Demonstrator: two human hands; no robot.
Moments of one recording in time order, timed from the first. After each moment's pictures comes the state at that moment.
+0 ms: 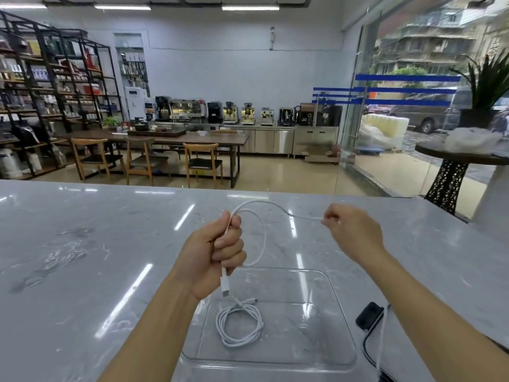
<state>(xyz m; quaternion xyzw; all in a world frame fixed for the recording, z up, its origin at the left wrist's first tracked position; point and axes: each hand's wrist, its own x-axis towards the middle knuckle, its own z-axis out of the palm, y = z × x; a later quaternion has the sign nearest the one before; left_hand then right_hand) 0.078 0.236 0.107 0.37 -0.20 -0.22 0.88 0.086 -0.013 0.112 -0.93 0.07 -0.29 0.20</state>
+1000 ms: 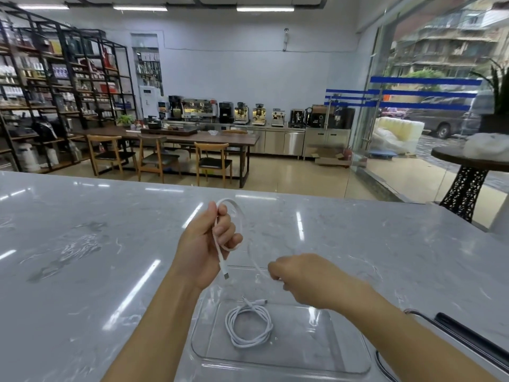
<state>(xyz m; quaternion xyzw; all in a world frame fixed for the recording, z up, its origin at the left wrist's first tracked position) 0.089 0.253 0.106 0.40 -0.17 -0.06 0.90 0.069 0.063 0.084 -0.95 -0.29 -0.03 -0.06</state>
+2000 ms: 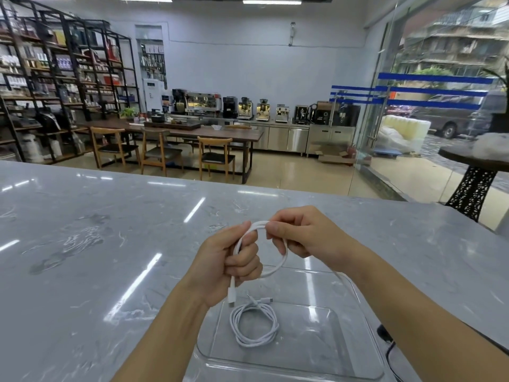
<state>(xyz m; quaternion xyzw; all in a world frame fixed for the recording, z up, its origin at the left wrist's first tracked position) 0.083 0.253 0.087 0.44 -0.25 -0.24 0.83 0.080 0.075 0.132 -0.80 -0.27 0.04 0.54</state>
